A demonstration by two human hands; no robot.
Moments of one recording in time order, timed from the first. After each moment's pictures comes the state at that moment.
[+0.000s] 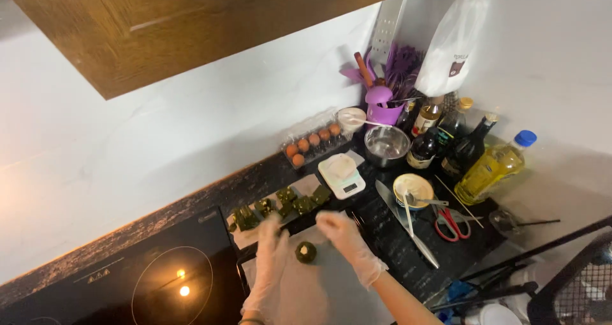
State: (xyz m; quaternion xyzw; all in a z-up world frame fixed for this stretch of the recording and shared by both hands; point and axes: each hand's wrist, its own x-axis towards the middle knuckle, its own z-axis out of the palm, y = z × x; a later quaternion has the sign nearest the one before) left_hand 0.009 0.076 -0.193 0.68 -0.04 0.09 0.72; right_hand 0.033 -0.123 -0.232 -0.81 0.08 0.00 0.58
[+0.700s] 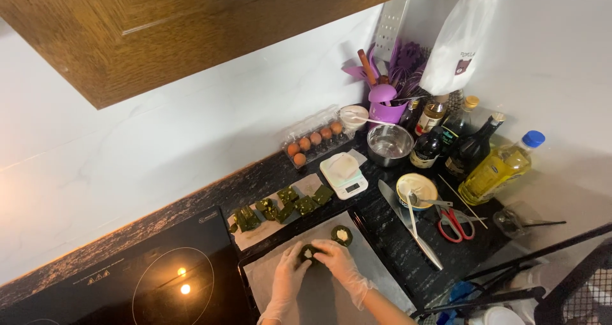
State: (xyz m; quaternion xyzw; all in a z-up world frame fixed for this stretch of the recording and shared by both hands) left_hand -0.011 0.074 -0.287 0.87 -0.04 -0.04 0.48; right_hand 0.001 -0.107 -0.313 -0.82 -0.02 0.06 0.57
